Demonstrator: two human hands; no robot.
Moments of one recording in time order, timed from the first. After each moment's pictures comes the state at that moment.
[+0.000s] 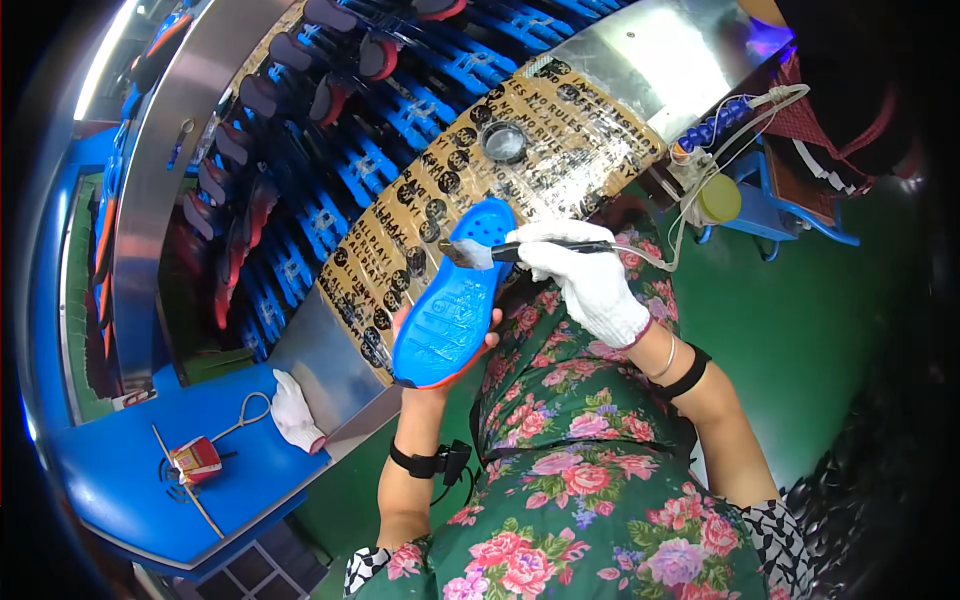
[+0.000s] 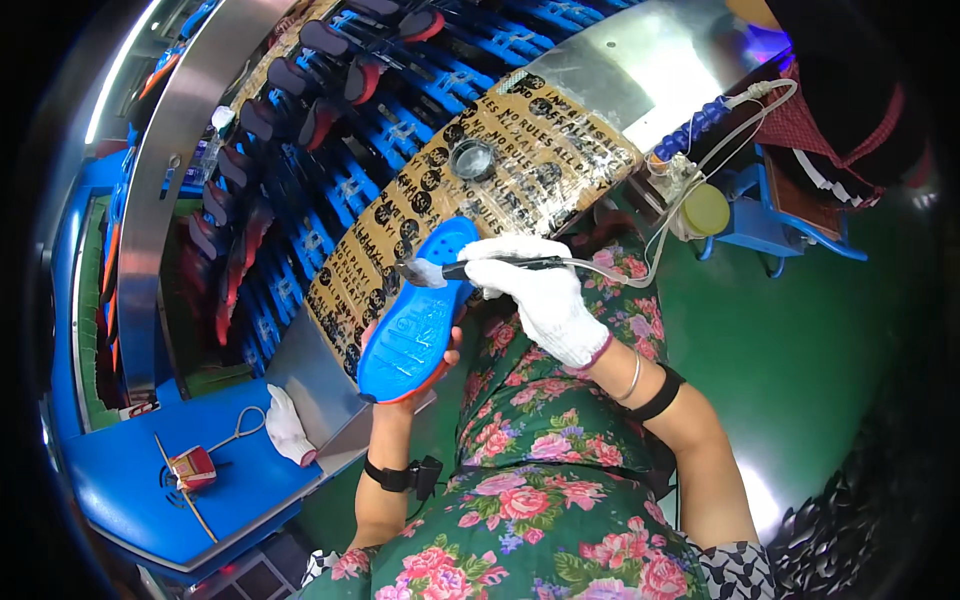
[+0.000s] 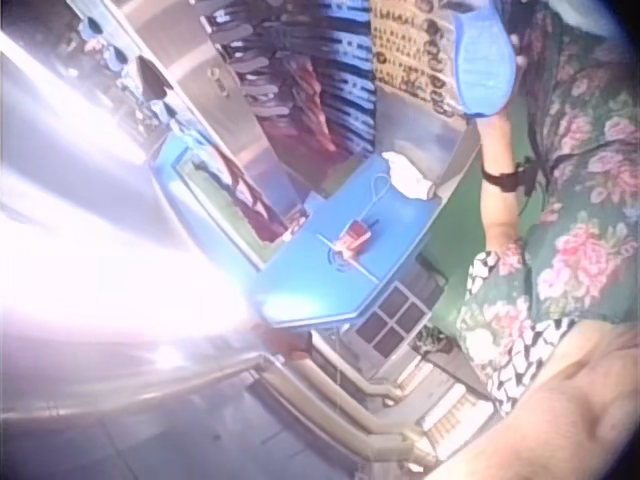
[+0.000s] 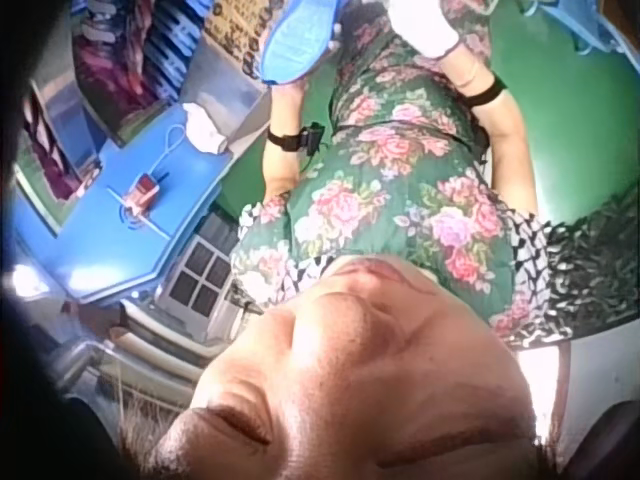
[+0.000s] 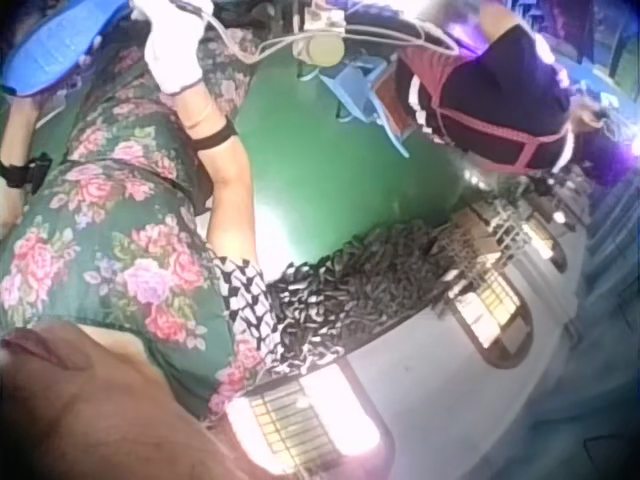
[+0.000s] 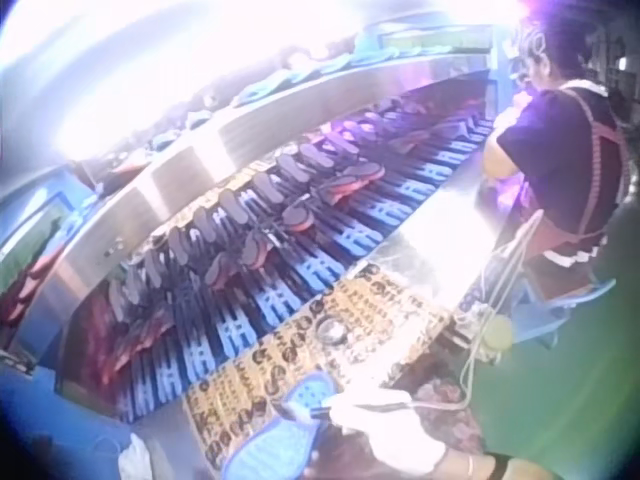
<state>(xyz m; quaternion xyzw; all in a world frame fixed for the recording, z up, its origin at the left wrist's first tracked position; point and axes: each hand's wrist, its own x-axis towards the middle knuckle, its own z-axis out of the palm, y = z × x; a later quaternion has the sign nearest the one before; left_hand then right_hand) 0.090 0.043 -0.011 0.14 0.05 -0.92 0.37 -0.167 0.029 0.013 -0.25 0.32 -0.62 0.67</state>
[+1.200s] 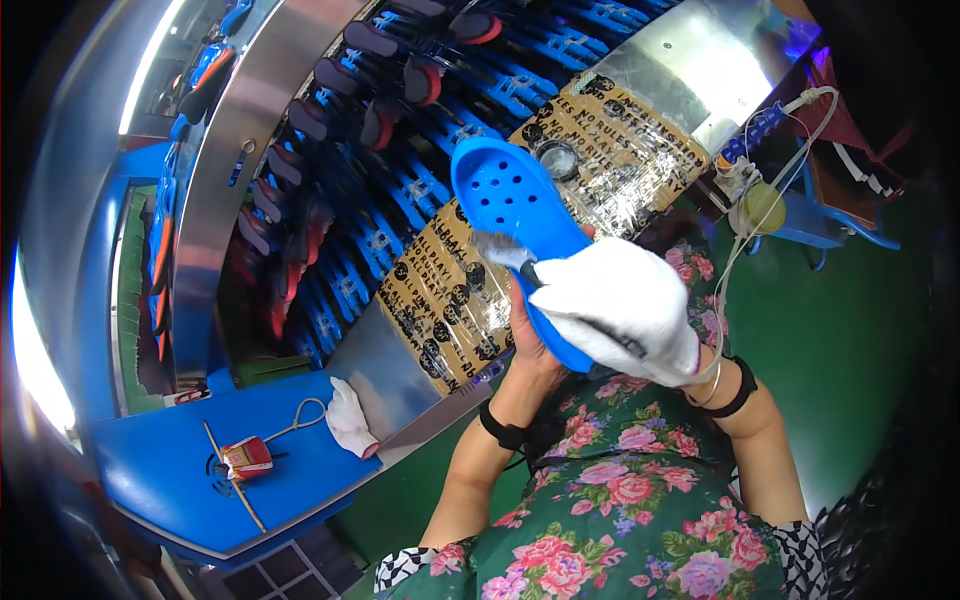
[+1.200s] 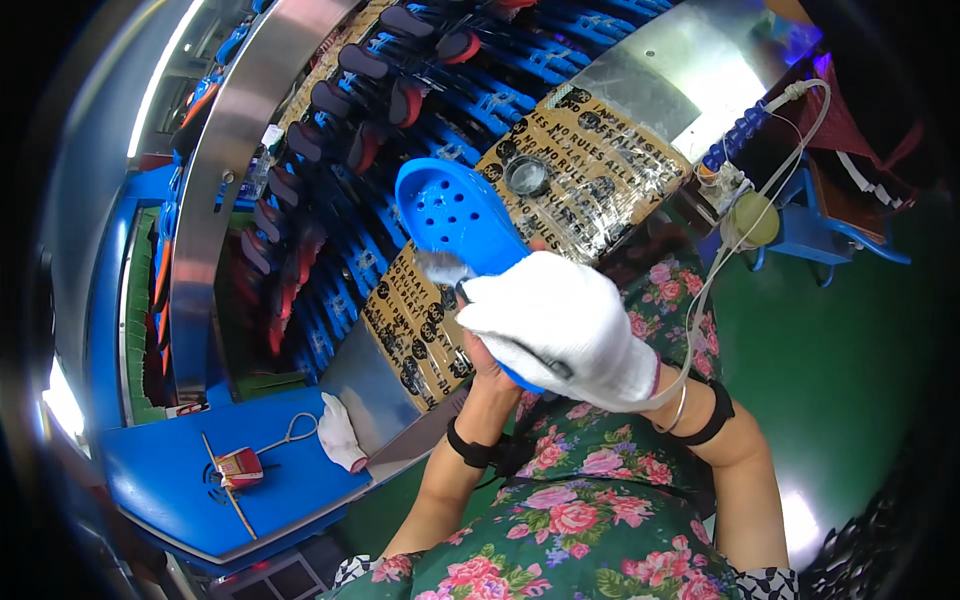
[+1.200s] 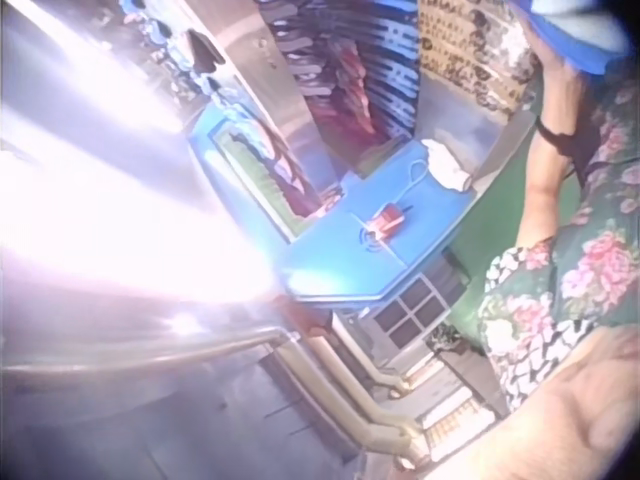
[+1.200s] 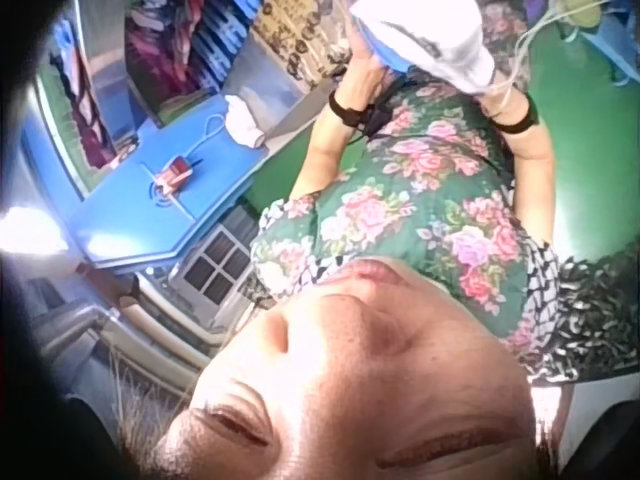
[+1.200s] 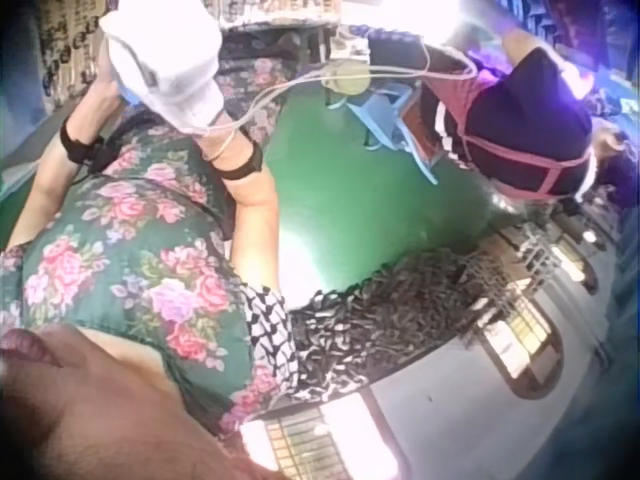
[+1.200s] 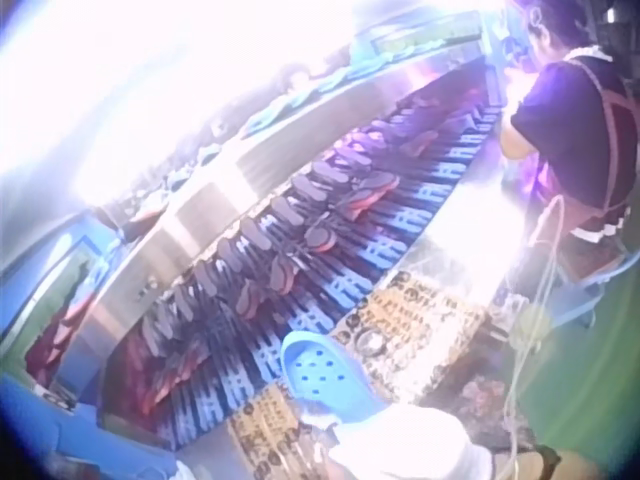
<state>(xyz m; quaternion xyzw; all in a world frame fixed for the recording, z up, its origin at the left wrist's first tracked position) -0.020 0.027 0.015 0.19 -0.23 -0.84 0.46 -0.177 0.040 0.090 -0.73 0.33 -0.59 0.10</state>
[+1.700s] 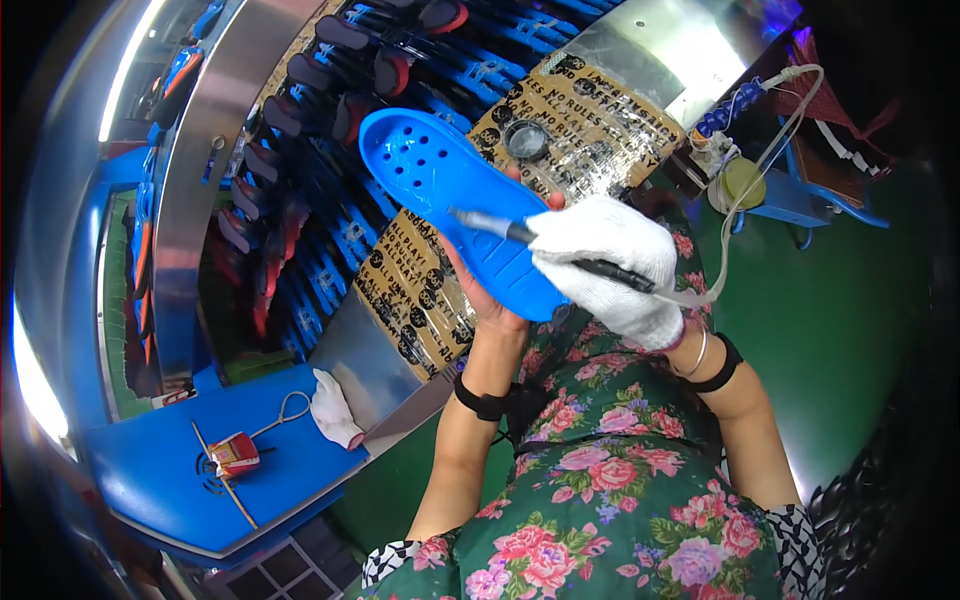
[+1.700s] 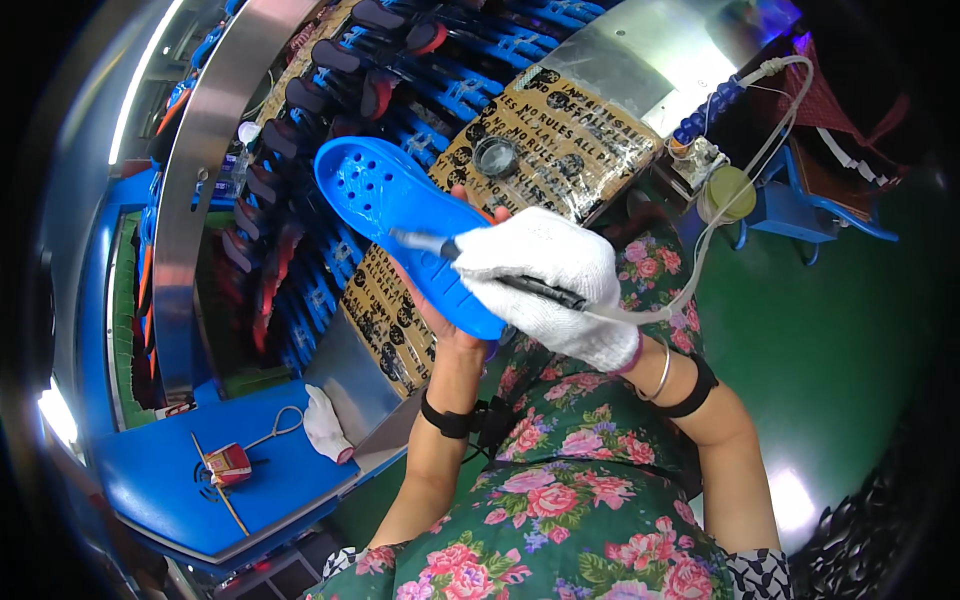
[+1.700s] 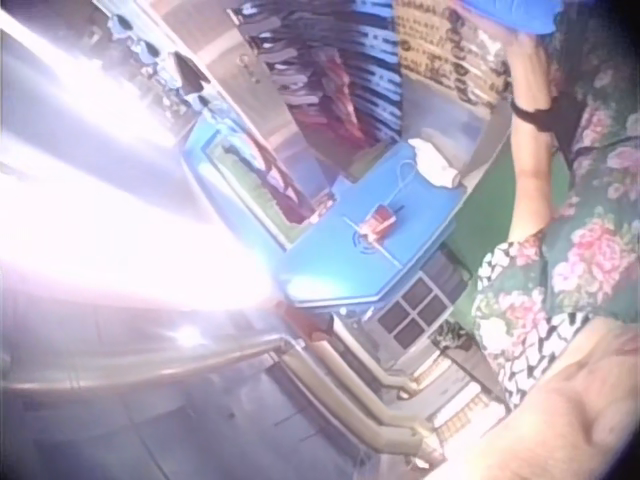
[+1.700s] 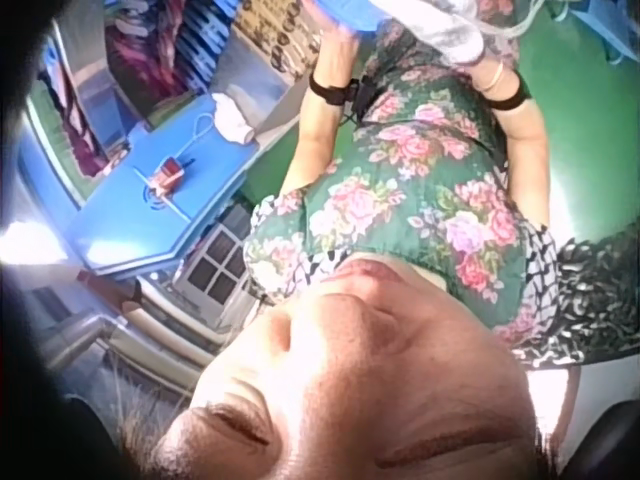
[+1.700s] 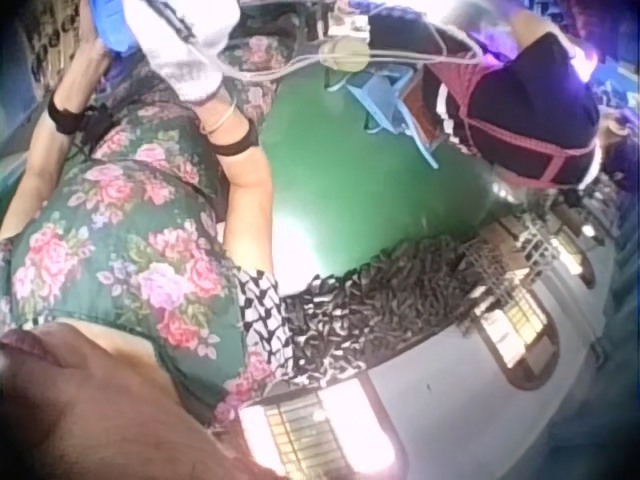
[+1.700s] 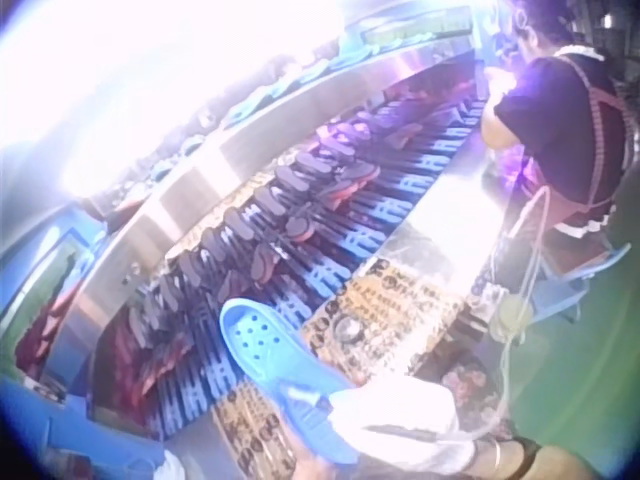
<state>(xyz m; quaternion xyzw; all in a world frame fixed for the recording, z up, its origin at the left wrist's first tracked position) -0.025 -0.006 0.026 0.04 -0.10 -0.85 0.51 -0.186 0.034 0.065 -0.64 0.32 -0.66 0.24</state>
